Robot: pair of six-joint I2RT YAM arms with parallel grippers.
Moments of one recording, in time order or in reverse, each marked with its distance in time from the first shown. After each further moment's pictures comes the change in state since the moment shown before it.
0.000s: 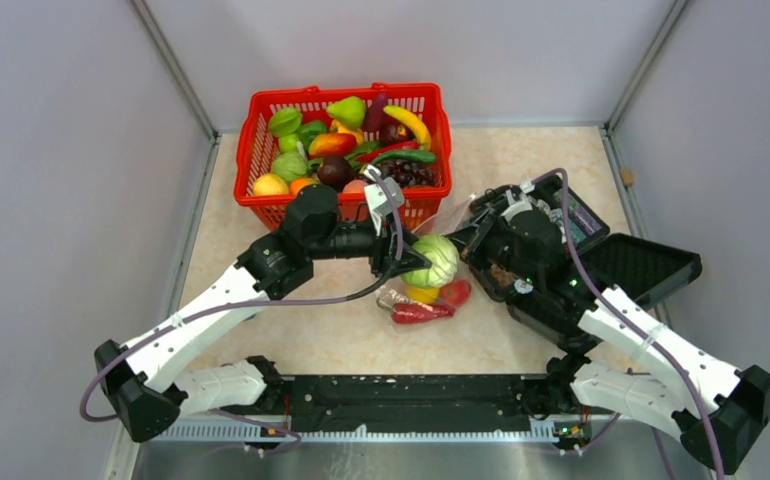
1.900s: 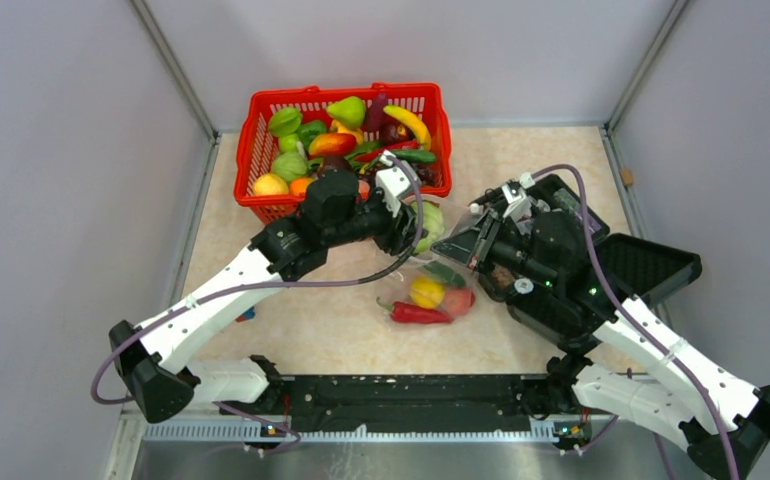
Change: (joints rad) left arm -0.022 0.111 0.135 -0.133 -0.375 0.211; right arm 0.008 -0.087 0.037 0.032 -0.214 -0.130
